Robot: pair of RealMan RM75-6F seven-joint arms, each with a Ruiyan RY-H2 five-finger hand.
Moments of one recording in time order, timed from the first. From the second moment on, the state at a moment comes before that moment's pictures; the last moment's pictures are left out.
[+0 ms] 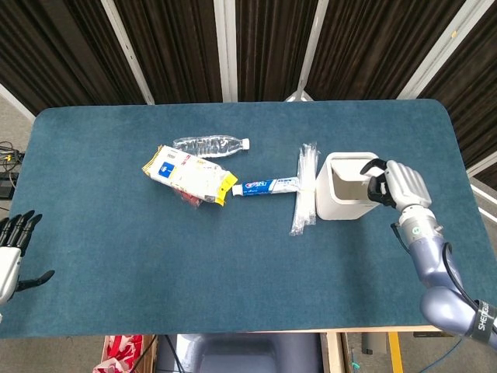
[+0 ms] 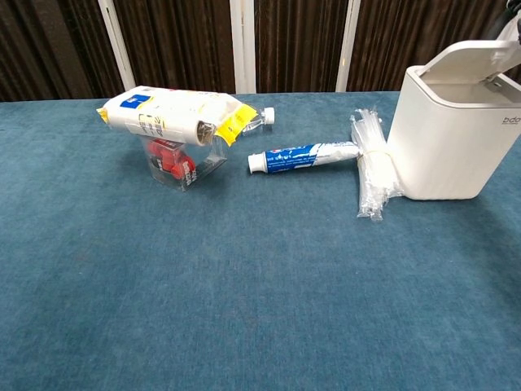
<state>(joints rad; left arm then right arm) -0.10 -1.10 -0.03 -1.60 1.49 1.45 0.03 0.80 -0.89 0.32 -1.96 -0.34 0.94 -0.26</state>
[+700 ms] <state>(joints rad) -0.10 -1.10 -0.03 -1.60 1.50 1.46 0.03 0.75 -0.95 0.26 -1.98 -0.47 0.99 -0.23</state>
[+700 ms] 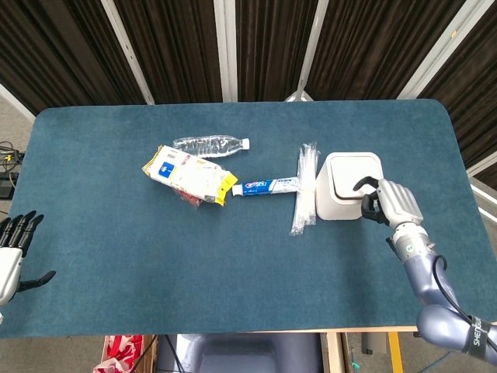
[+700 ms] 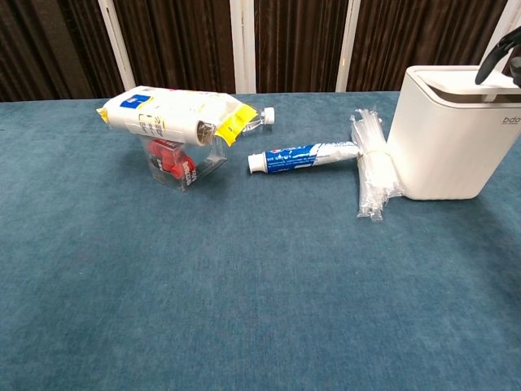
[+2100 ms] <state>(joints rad) -0.10 -1.10 -0.02 -1.60 1.50 1.46 0.03 0.63 -0.96 0.22 -1.97 -0.83 1.21 -0.21</state>
